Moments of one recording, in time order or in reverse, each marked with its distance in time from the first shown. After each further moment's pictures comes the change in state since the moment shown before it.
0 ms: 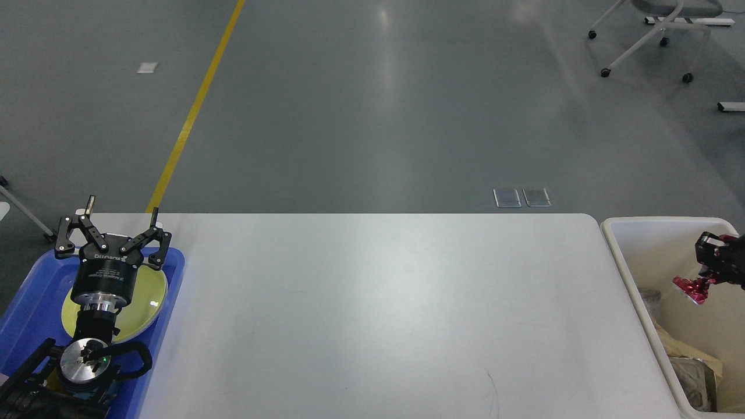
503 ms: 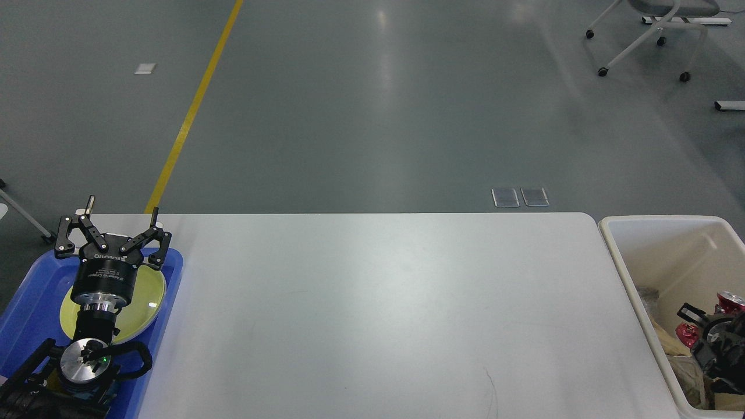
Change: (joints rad) left arm 0.000 0.000 0.000 0.000 -0.001 0.000 0.000; right arm -0.544 0.267 0.133 -0.380 -0.004 -0.549 -0.049
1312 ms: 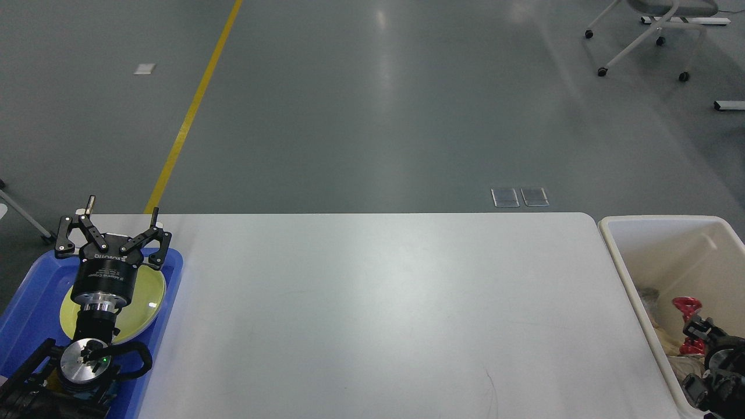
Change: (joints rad) left arm 0.000 0.000 0.000 0.000 0.000 0.000 0.000; right arm -0.076 0.022 0.020 0.003 0.010 -0.245 0.004
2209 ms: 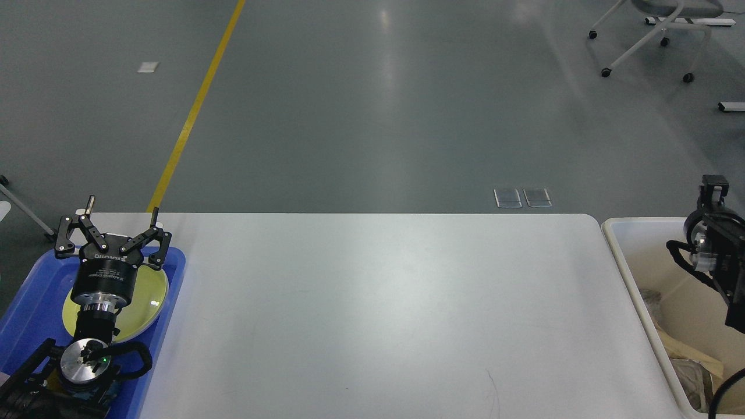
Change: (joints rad) left arm 0.000 0.000 0.000 0.000 0.000 0.000 0.000; right arm 0.378 -0.189 1.134 0.367 -0.043 0.004 0.009
